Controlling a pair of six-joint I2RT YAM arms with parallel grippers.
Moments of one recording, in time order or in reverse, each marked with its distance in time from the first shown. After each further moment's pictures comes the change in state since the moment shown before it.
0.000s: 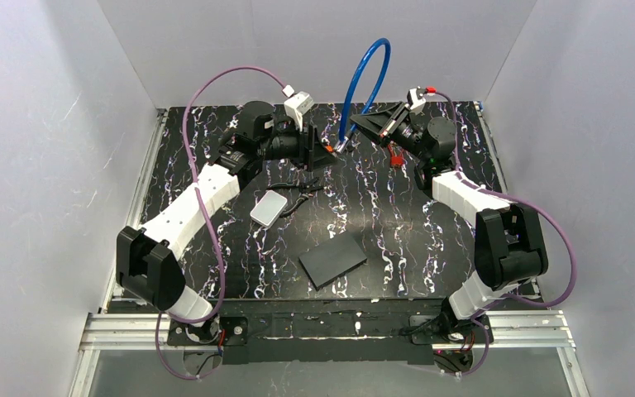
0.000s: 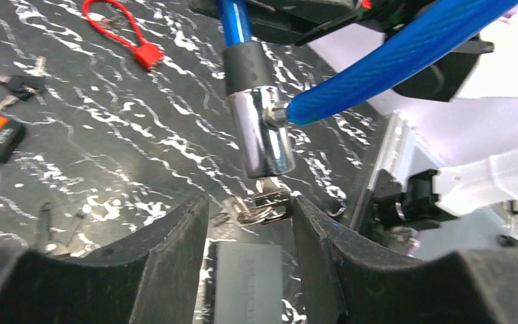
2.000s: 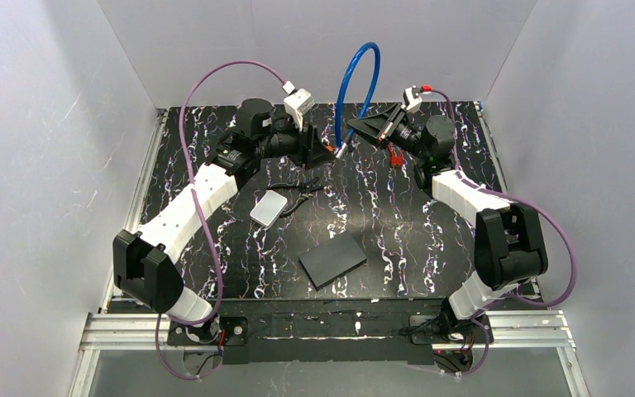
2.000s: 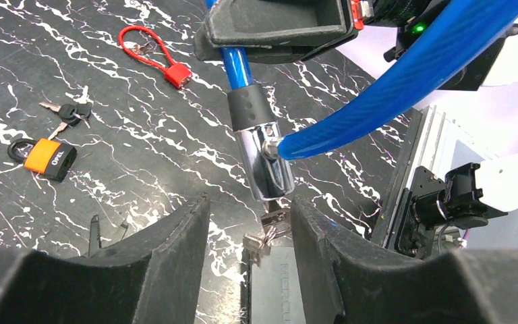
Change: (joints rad) left arm -0.008 -0.020 0.028 -0.048 -0.075 0.162; right arm 0.003 0.002 0.013 -0.053 -0.061 -0.082
